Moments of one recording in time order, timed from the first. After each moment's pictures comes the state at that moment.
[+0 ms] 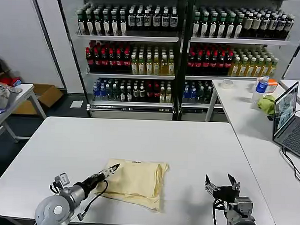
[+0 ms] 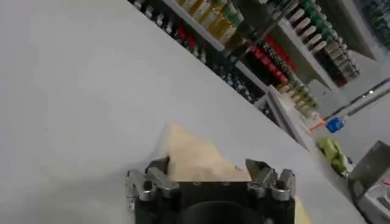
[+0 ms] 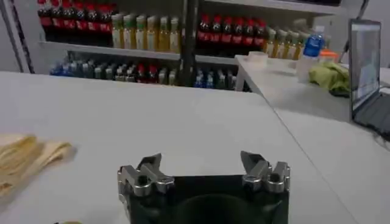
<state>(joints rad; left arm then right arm) 1.28 -1.09 -0.47 -1.85 -1.24 0.57 -0.09 -1.54 1.09 0.49 2.19 0.42 -0.49 0.32</state>
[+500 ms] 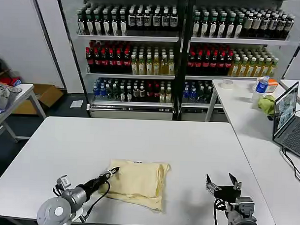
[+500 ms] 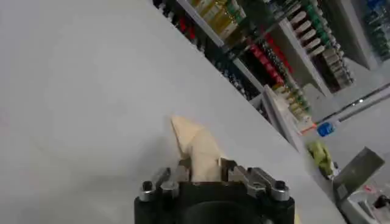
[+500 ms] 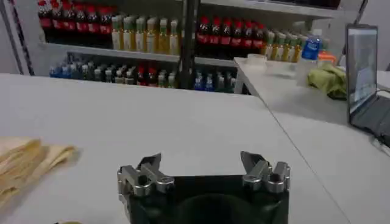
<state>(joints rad) 1.29 -1.12 -0.47 -1.84 -1.30 0.57 -0.10 -1.55 1.09 0.50 2.21 0.42 -0.49 0.32</state>
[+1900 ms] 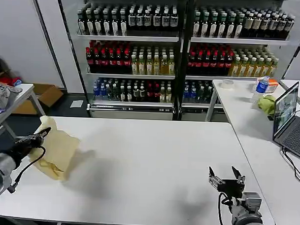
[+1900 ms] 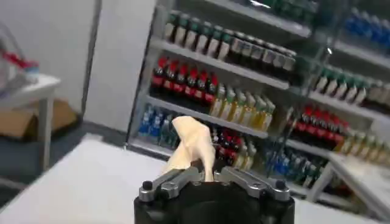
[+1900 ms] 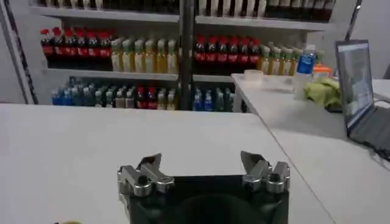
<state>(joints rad) 1.36 -0.77 -0.92 -2.05 -1.21 0.58 -0.16 -1.52 1.10 0.53 2.22 0.46 -0.47 0.30</state>
